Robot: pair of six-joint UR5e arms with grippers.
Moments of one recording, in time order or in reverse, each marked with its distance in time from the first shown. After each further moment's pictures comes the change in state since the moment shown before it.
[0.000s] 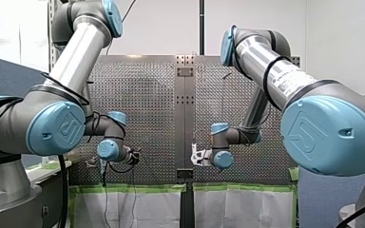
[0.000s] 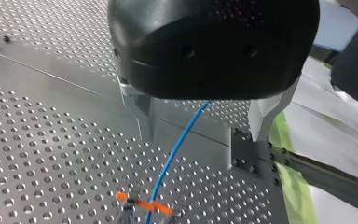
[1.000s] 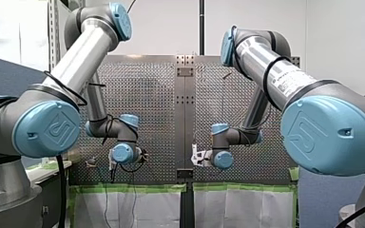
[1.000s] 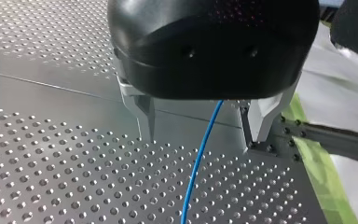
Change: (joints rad) left arm -0.130 -0.069 0.093 0.068 -0.219 0.107; right arm -0.003 0.003 0.000 0.002 -0.001 0.000
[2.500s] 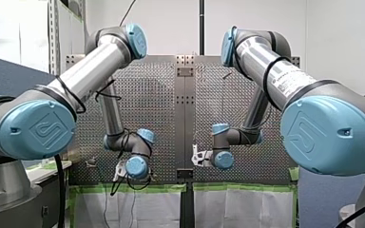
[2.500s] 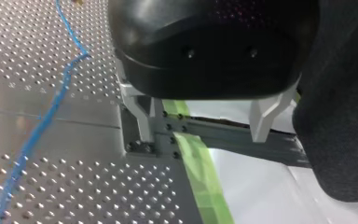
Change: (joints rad) left arm -0.124 -0.169 0.138 -0.185 -0.178 0.147; right arm -0.003 0.001 0.000 0.004 -0.001 -0.001
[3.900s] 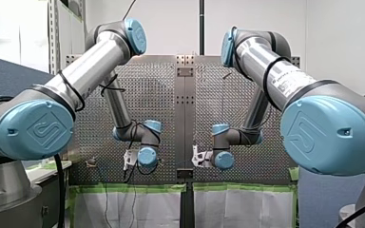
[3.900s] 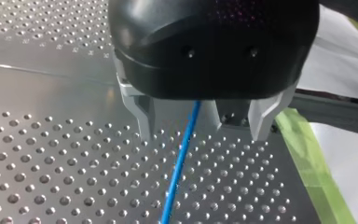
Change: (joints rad) left arm -0.013 0.021 0.144 -0.022 -0.082 -0.077; right arm 0.000 0.003 0.000 0.012 0.000 -0.006
